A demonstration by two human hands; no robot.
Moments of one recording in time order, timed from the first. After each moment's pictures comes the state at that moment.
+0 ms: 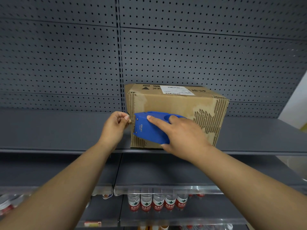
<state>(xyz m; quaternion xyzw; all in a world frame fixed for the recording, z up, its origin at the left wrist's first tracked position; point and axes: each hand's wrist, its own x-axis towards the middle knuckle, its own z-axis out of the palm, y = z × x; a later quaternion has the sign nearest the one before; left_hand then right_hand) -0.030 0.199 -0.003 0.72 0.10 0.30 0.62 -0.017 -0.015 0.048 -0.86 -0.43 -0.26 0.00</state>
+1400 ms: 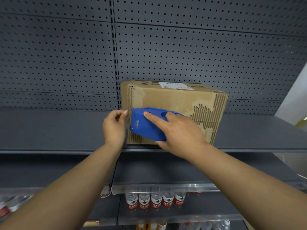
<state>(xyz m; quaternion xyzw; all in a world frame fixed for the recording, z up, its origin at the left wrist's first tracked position) -0.014 0.179 -0.007 0.69 0.19 0.42 0.55 -0.004 -0.010 0.037 -0.85 -0.42 -0.32 0.01</state>
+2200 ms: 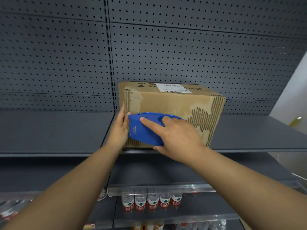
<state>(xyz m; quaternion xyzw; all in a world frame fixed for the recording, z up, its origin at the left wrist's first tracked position) -0.002 0.177 -0.019 0.73 0.04 0.25 0.64 -0.008 -0.016 0.038 -0.86 -0.42 -0.28 -0.02</state>
